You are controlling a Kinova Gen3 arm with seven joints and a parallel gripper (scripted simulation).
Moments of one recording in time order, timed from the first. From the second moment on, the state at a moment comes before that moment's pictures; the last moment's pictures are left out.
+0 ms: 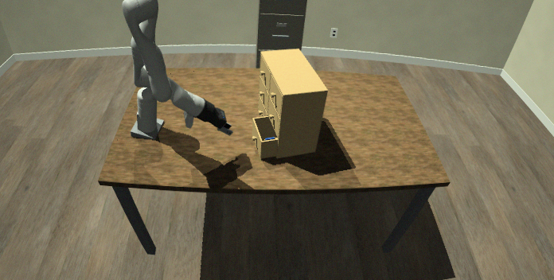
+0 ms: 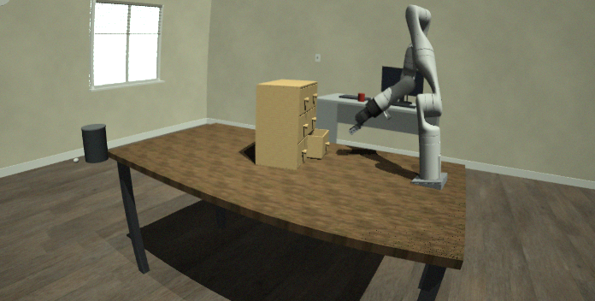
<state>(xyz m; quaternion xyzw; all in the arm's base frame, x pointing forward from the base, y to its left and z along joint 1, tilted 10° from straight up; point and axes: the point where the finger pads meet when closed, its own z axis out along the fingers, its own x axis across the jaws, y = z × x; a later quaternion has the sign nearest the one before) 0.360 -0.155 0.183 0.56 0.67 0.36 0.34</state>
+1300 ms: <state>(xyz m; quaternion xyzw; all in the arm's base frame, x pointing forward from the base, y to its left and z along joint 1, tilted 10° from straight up) 0.405 -0.158 0.152 0.55 0.67 0.36 0.34</state>
